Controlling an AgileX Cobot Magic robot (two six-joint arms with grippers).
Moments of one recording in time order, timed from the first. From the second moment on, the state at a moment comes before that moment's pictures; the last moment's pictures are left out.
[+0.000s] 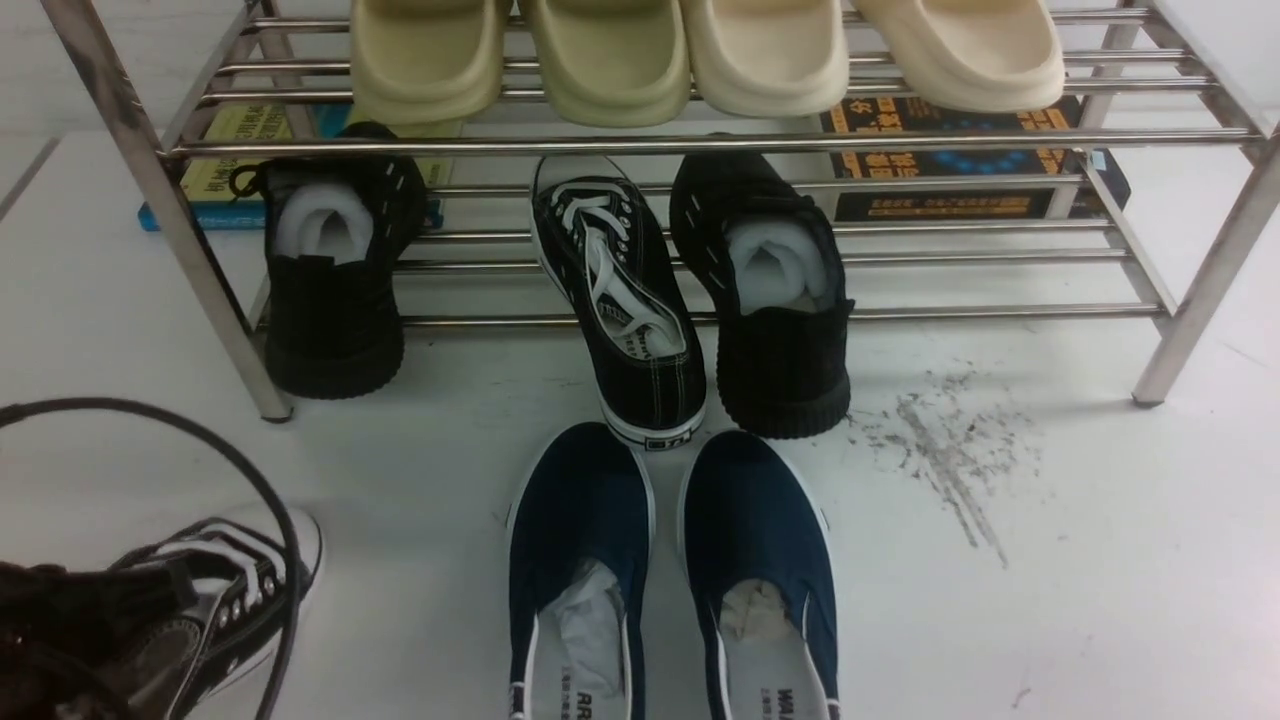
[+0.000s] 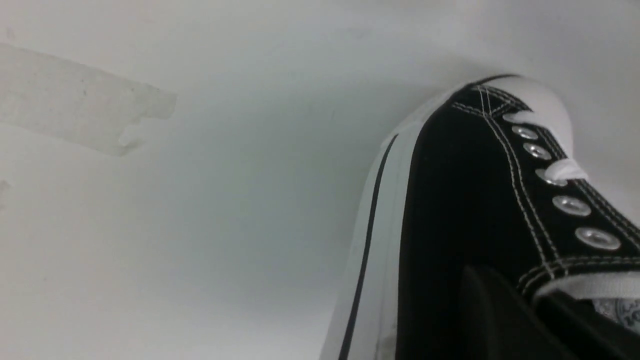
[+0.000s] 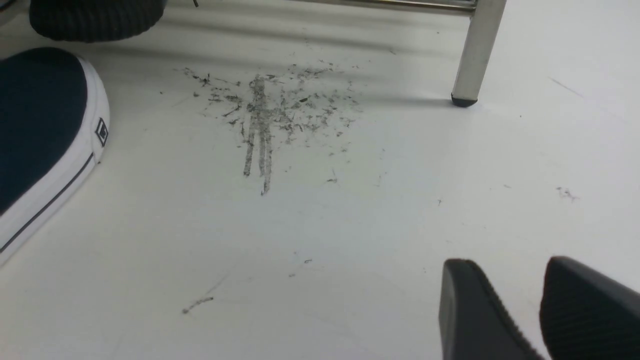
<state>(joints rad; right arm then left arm) 0.10 -0.01 0.01 0.02 0.39 -0.01 -0.40 0.84 -0.49 0.56 0.71 -1.08</state>
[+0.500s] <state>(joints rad) 0.10 -0.01 0.01 0.02 0.39 -0.01 -0.40 1.12 -0.51 0.42 0.65 -1.20</state>
